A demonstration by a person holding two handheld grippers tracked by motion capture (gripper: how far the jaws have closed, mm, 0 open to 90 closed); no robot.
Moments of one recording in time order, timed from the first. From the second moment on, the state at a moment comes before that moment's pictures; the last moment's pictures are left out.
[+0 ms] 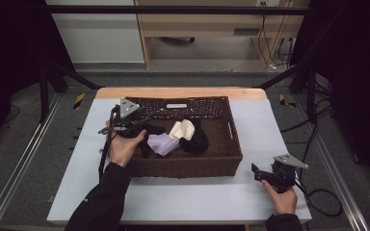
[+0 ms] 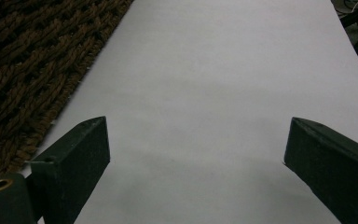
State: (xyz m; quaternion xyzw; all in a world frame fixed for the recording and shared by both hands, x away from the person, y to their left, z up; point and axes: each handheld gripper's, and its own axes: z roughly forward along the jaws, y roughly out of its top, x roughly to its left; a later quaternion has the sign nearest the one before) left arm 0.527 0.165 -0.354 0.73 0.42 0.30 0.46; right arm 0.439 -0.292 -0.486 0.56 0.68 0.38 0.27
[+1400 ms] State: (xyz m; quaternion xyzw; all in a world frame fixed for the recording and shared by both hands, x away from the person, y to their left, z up) left arm 0.561 0.155 -0.432 0.82 0.46 0.21 0.28; right arm 0.439 -0.291 -0.486 0.56 0.68 0.38 0.27
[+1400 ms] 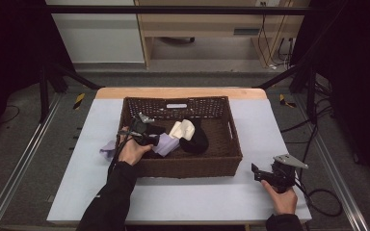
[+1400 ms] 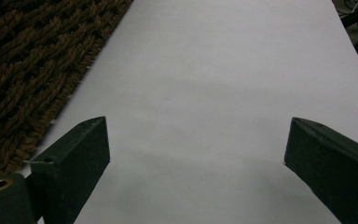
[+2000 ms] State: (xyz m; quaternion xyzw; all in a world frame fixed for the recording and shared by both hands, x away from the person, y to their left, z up) left arm 0.568 0.150 -0.441 0.85 0.45 0.15 0.21; right arm 0.439 -0.291 -0.486 0.56 0.68 0.38 0.27
